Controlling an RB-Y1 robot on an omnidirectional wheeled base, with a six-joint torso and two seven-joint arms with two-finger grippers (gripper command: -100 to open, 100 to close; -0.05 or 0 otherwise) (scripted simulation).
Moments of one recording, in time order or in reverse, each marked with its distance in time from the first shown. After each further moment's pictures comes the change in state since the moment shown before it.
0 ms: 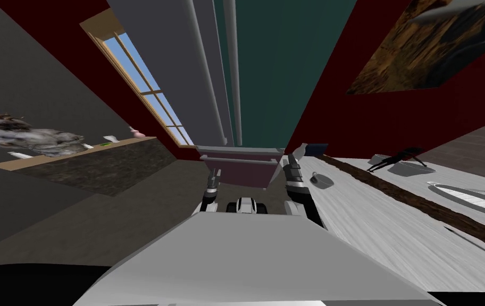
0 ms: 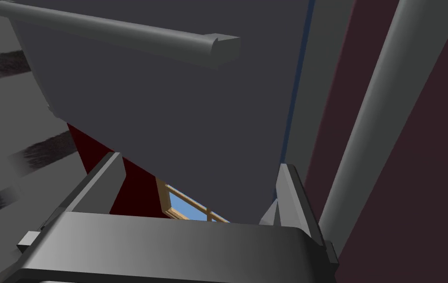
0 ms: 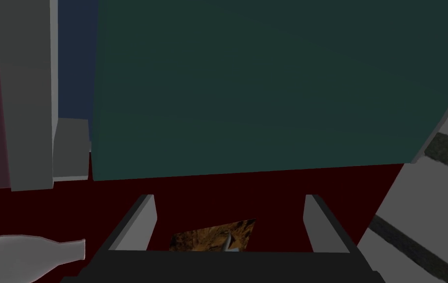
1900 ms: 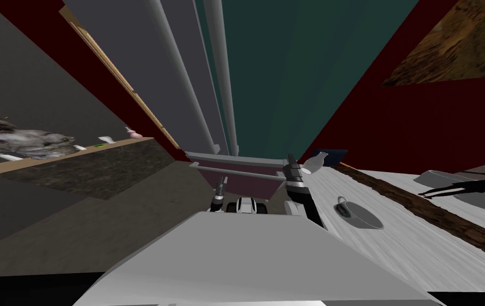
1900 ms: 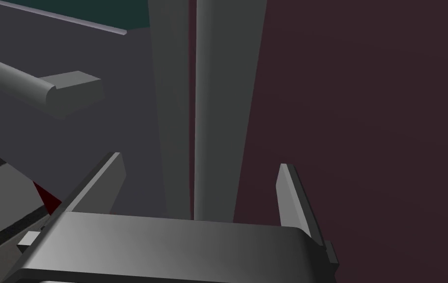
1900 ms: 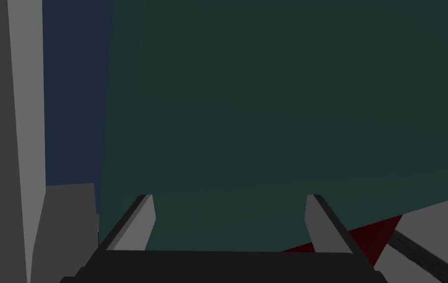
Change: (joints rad) left arm -0.124 -0.080 -0.053 0.469 -0.040 -0.246 0.002; right arm 0.000 0.000 0.000 0.000 0.000 0.000 0.000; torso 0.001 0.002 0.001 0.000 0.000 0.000
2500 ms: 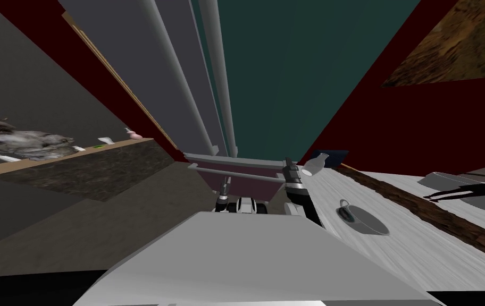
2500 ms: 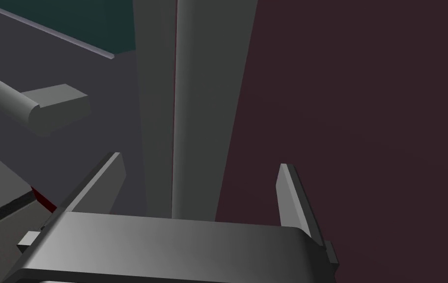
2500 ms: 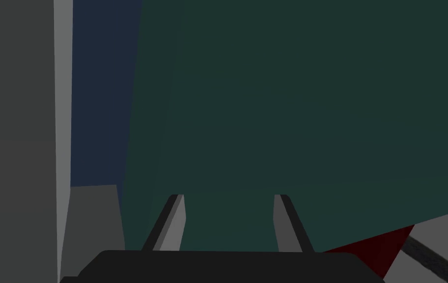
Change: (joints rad) left arm -0.032 -0.080 -0.008 0.070 -0.006 -0.029 0.000; right arm 0.023 -0.002 0.011 0.016 0.001 0.007 -0.002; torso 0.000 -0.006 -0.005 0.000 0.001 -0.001
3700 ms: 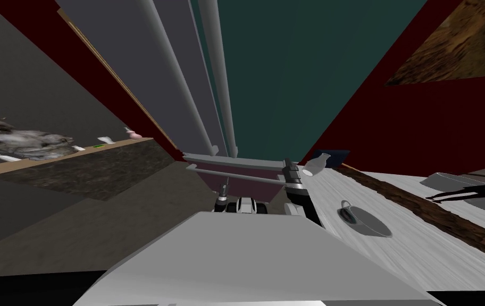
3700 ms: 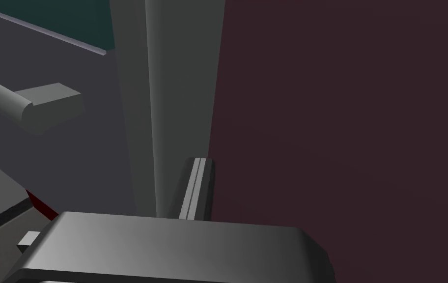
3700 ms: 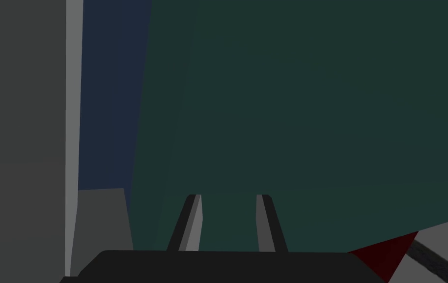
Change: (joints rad) left arm 0.008 0.018 -0.004 0.013 -0.003 -0.009 -0.005; right arm 0.005 0.000 0.001 0.002 0.000 0.001 0.000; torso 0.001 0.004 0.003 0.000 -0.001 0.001
